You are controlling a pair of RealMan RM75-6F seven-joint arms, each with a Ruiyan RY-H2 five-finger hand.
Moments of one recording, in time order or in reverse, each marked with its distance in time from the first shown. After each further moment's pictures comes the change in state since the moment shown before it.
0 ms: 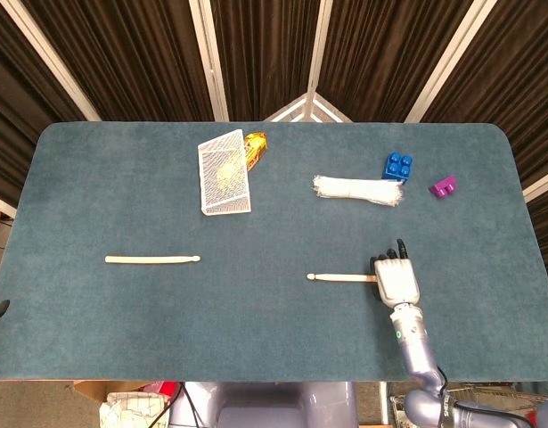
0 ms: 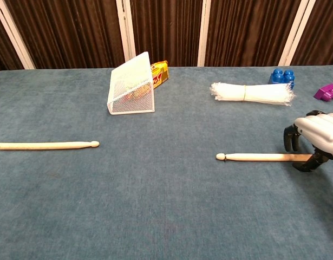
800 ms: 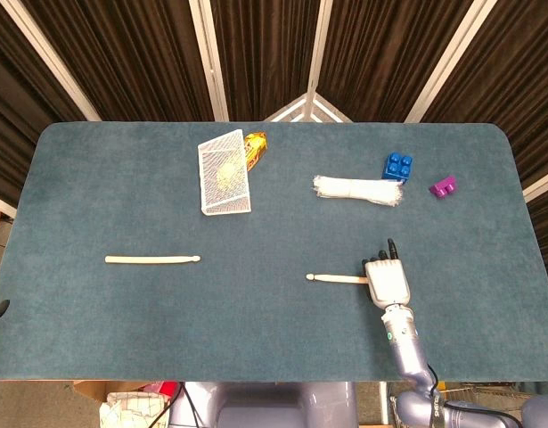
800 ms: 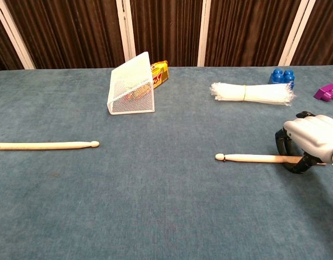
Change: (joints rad) left arm -0.004 -0.004 -0.001 0.009 -0.008 -0.011 0.001; right arm 0.022 -0.052 -0.016 0.039 -0.017 0.016 -0.038
